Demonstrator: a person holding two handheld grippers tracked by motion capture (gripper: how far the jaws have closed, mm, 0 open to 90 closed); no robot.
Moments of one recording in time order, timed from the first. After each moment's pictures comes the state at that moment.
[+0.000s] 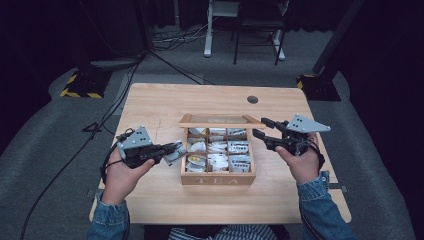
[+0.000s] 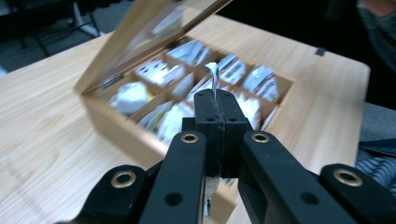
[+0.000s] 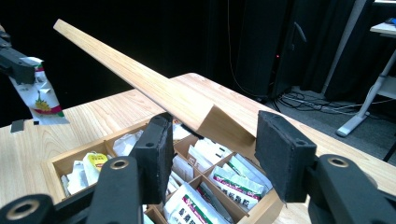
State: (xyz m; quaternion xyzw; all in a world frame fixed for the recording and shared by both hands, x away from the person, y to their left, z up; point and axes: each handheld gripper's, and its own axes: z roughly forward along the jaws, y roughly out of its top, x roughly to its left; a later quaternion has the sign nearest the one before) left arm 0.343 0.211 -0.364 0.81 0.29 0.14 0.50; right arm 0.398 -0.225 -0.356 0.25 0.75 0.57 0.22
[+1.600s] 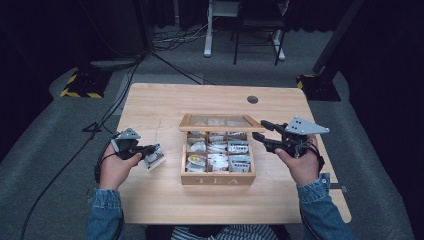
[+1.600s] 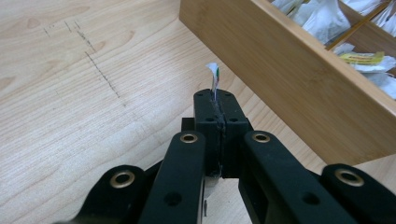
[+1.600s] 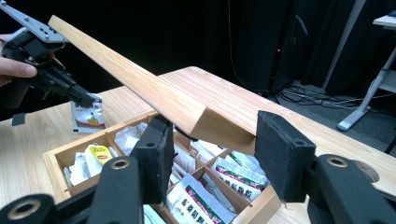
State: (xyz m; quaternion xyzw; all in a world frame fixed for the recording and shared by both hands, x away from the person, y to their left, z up) left arm 0.397 0.262 -0.445 0.80 0.43 0.10 0.40; right arm 0.395 -0.225 -0.361 0.26 0.76 0.56 0.21
